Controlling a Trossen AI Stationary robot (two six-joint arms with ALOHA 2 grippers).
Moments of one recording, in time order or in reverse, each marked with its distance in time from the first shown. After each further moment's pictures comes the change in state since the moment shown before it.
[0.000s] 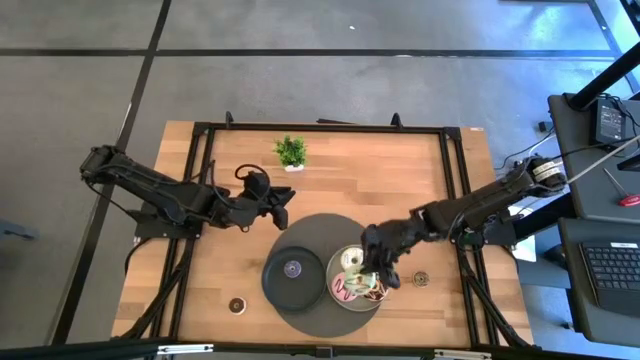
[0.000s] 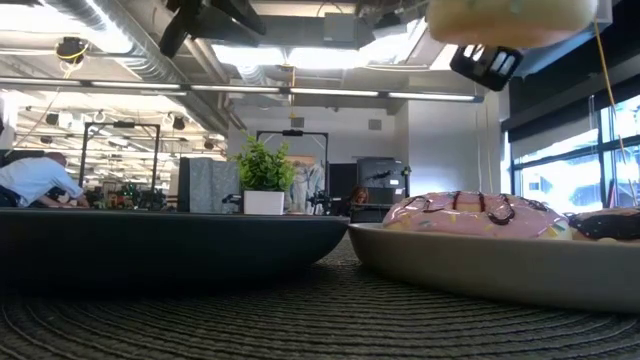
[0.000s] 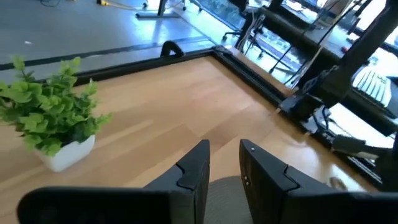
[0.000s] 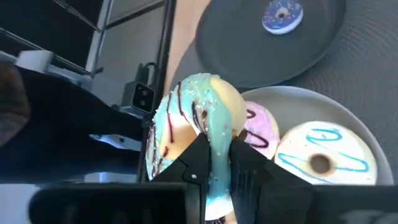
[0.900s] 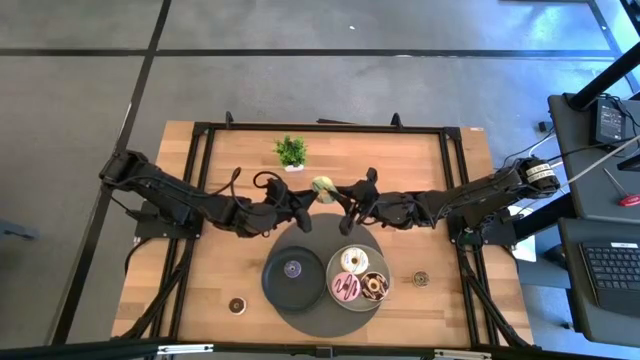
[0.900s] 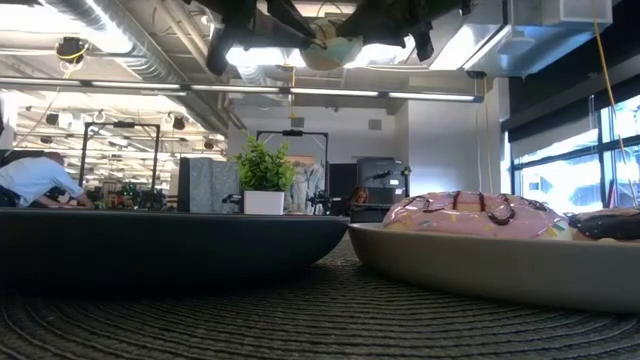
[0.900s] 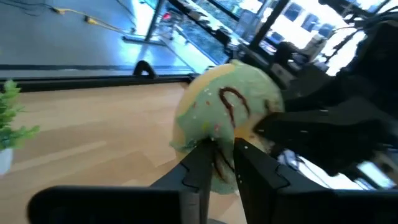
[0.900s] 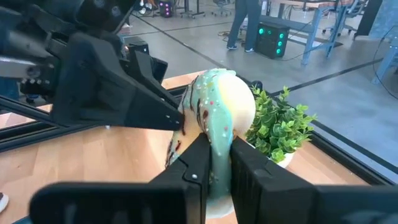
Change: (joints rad) left arm 0.020 0.242 0.000 0.479 -0.052 0.053; right arm -0.144 0.064 0.000 0.530 0.839 -0.350
